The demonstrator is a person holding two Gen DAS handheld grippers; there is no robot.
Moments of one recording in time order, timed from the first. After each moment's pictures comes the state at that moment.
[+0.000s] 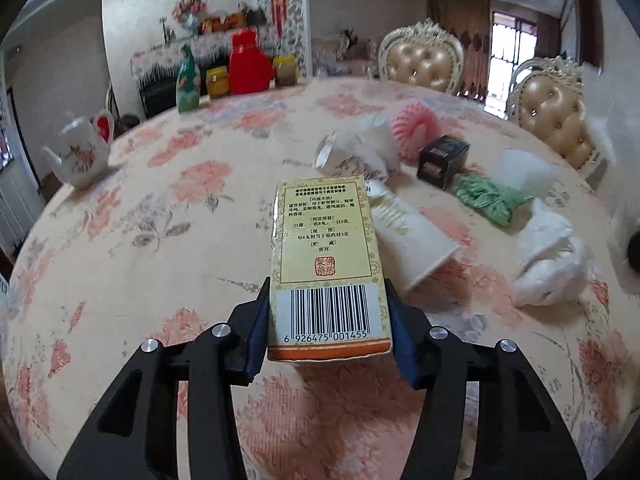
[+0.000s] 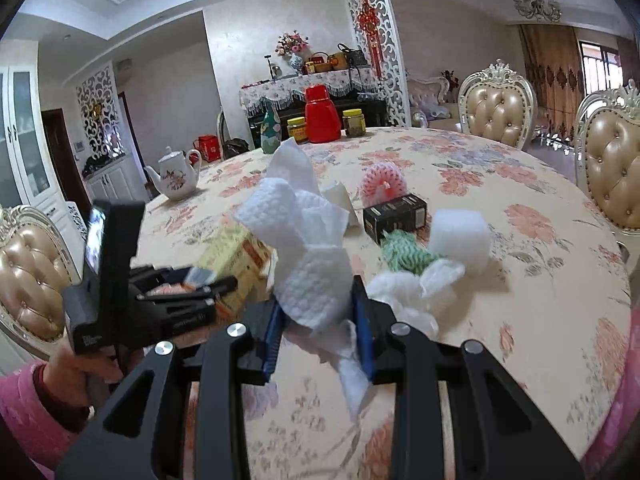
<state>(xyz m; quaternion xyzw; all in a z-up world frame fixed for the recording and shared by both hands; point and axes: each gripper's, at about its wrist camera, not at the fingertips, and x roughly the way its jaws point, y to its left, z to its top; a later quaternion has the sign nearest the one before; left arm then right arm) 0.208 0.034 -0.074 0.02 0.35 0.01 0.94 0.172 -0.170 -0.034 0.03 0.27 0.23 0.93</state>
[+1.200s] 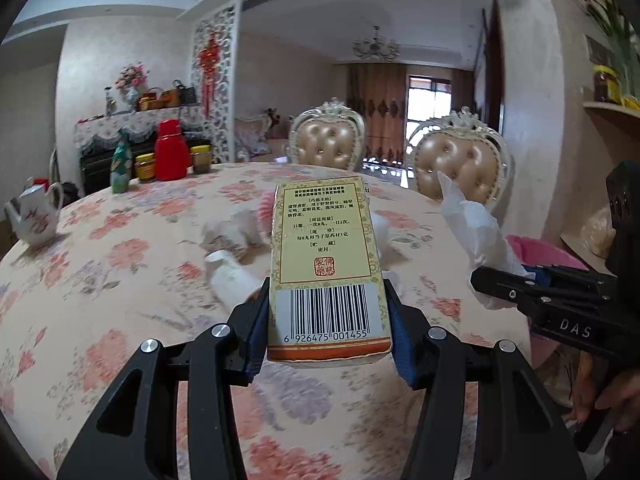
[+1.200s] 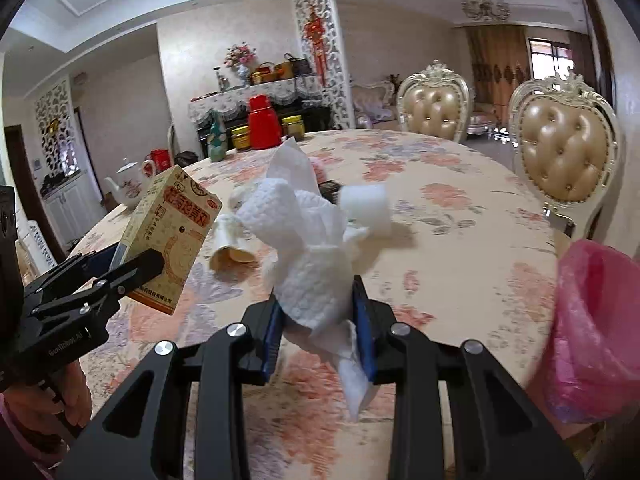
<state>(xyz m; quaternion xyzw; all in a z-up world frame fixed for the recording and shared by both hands) 0.107 -0.048 -0.029 0.01 0.20 -0.14 0.97 0.123 -0.244 -0.043 0.05 0.26 0.13 0.96</state>
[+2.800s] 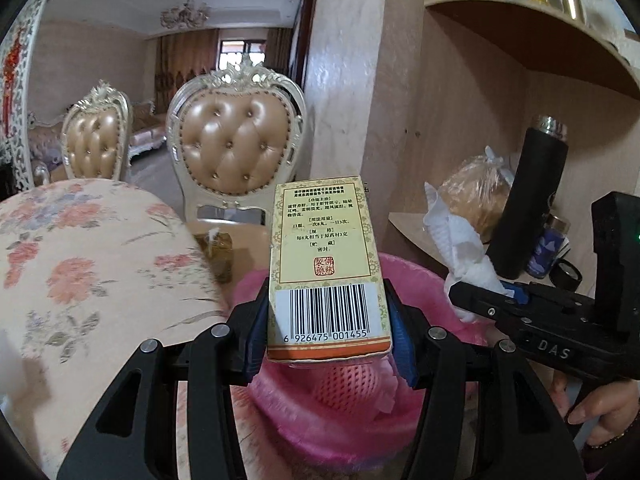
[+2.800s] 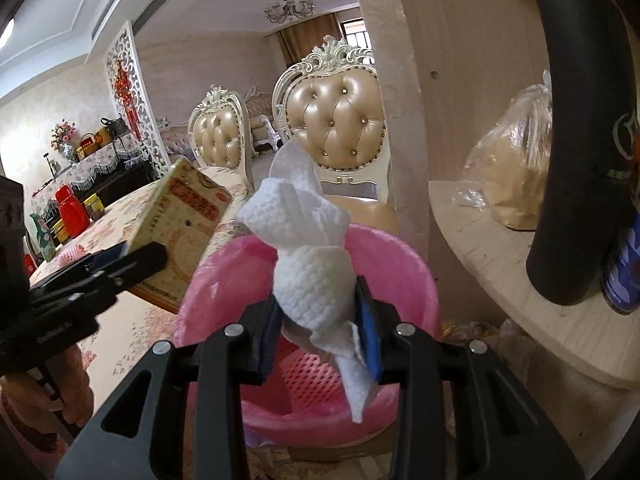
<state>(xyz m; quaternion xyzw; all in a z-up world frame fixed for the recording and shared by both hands) 0.213 -0.413 -0.044 0.07 0.25 -0.47 0.84 0.085 -0.566 -0.072 0.17 0.25 -0.17 0.94</state>
